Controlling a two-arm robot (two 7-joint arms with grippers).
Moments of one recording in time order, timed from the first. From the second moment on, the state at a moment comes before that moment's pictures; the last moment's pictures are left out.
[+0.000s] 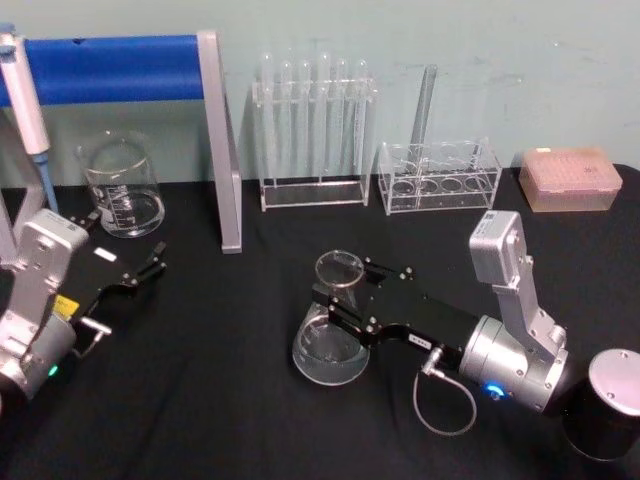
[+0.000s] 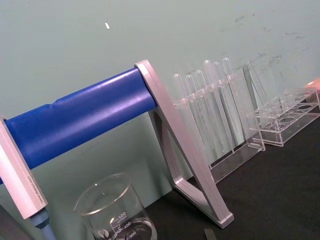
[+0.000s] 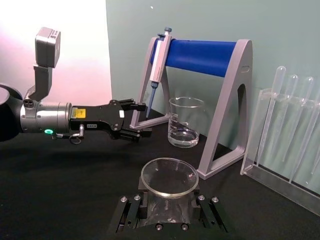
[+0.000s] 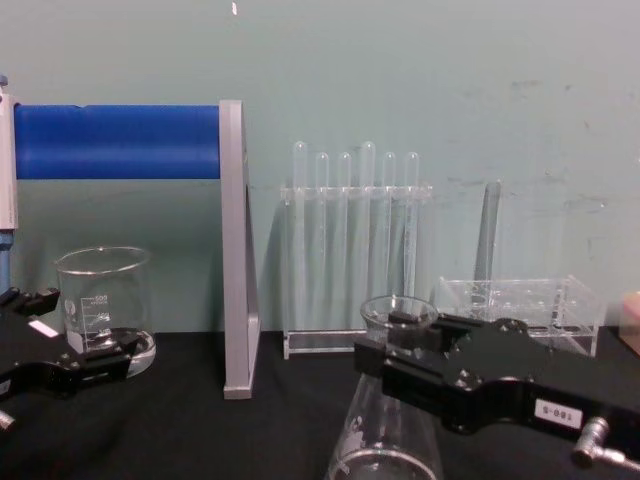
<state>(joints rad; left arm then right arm) -0.20 0.60 0.45 -1.41 -0.25 -0.12 0.03 0.21 0.42 -0.48 -1.49 0.40 -0.10 0.56</state>
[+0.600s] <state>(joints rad) -0.20 0.60 0.45 -1.41 -0.25 -0.12 0.03 0.22 0.42 -0.49 -1.47 0.41 -0.10 0.58</state>
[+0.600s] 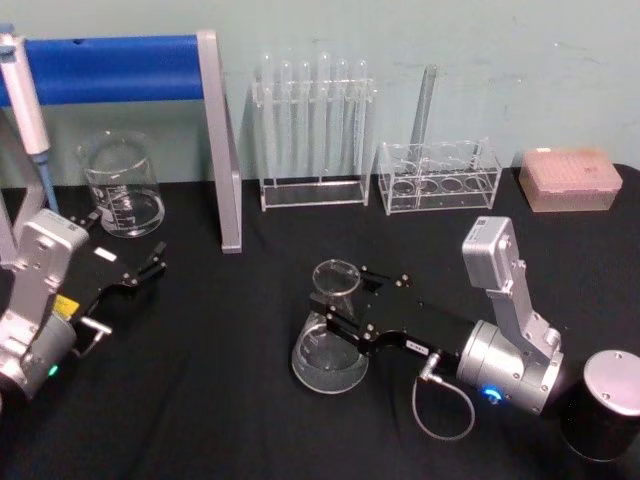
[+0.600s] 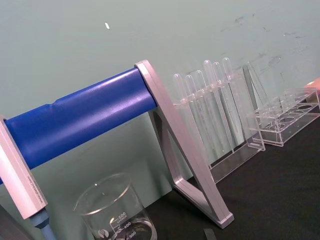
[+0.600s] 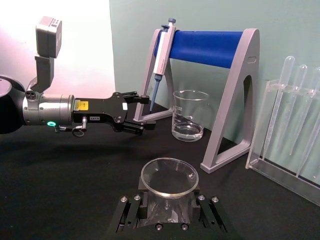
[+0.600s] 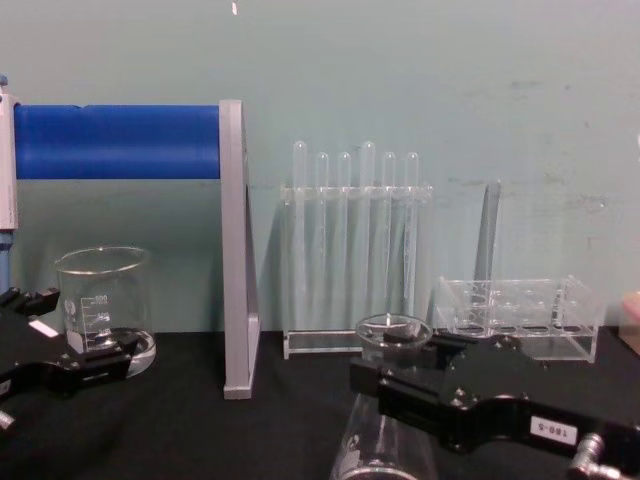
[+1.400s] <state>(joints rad) -0.20 0.60 0.45 -1.41 -0.25 -0.12 0.03 0.23 0.42 -0.50 -1.45 0.40 -0.10 0.58</state>
